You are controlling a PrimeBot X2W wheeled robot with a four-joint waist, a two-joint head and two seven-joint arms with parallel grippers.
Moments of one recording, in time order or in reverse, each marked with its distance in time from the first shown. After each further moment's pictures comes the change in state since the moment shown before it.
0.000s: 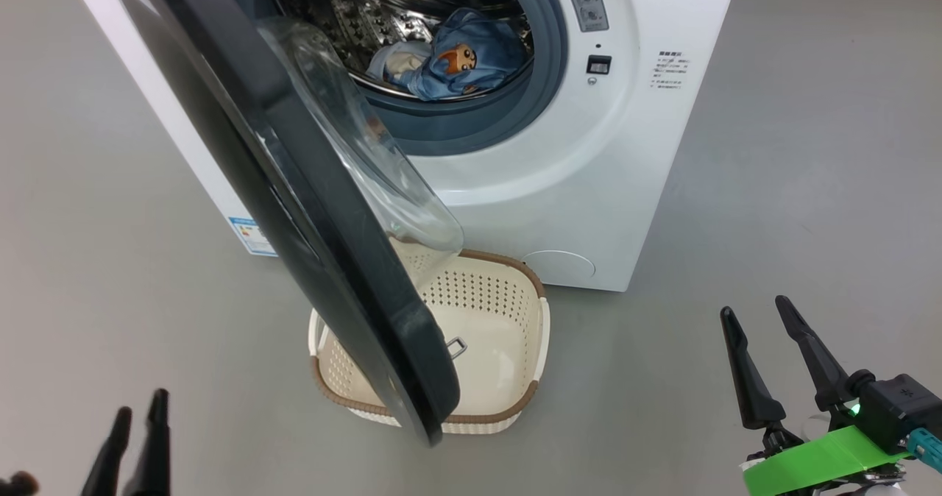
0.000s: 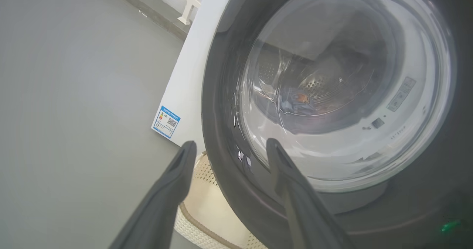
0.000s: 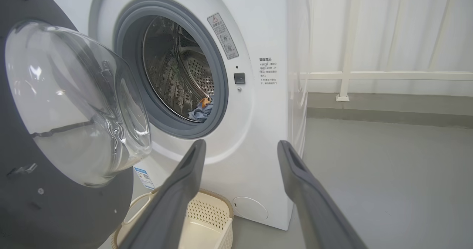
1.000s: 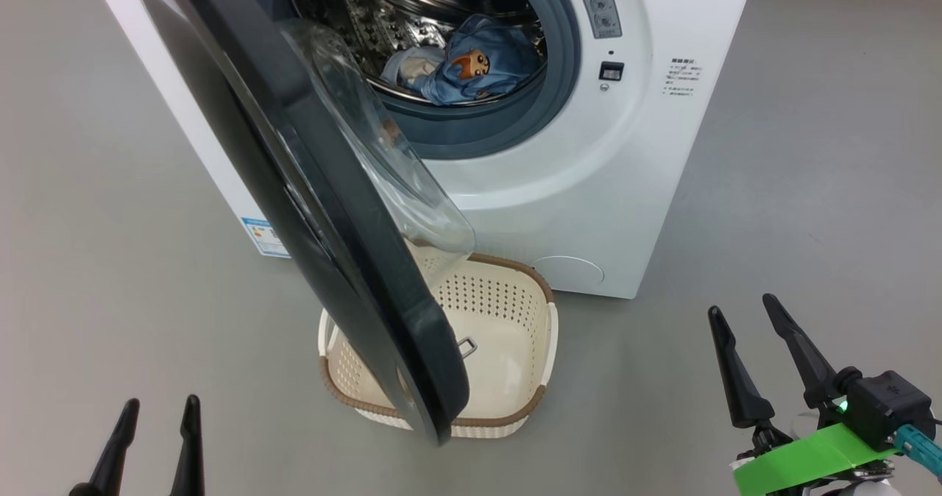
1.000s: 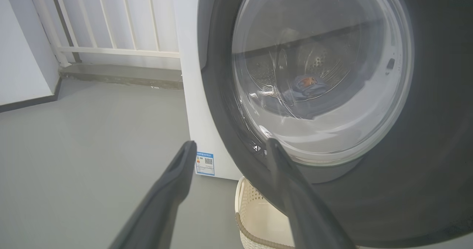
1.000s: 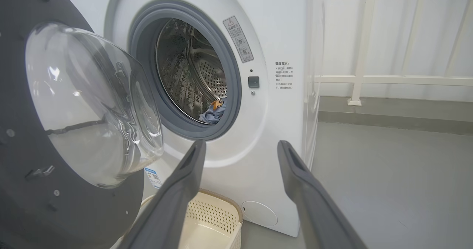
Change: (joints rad) left arm 0.067 -0.269 0.274 -0.078 0.846 -0.007 -0.019; right arm -0.015 -0.001 0.028 0.007 0.000 0.000 0.000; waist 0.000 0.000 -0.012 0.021
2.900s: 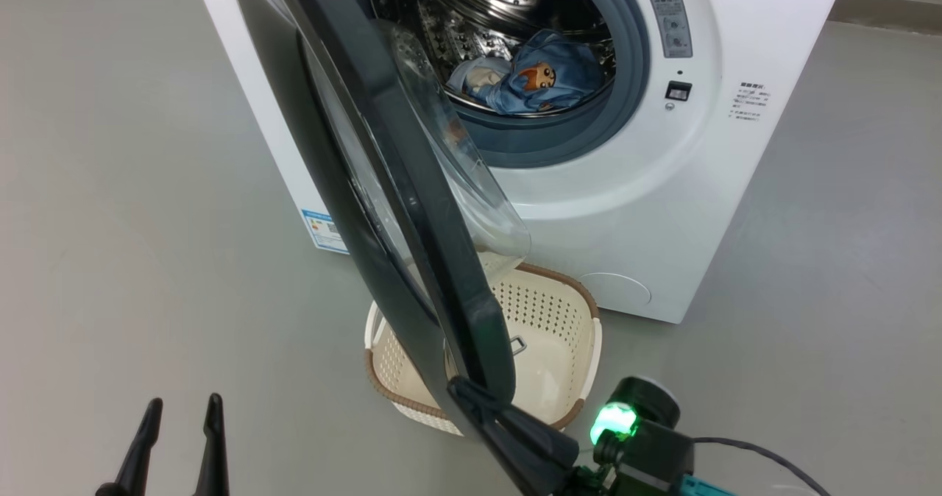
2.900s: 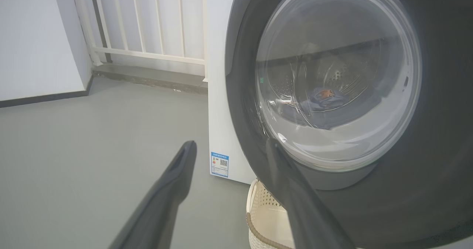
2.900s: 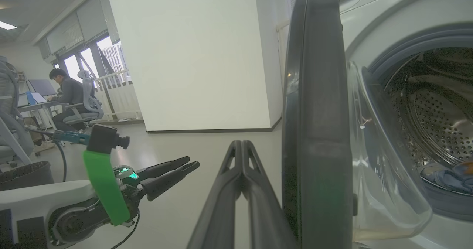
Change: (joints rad) left arm 0.001 -0.063 -0.003 -0.012 0.025 0.000 0.000; right arm -0.198 0.019 0.620 -0.162 0.075 0.000 0.000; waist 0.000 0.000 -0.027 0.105
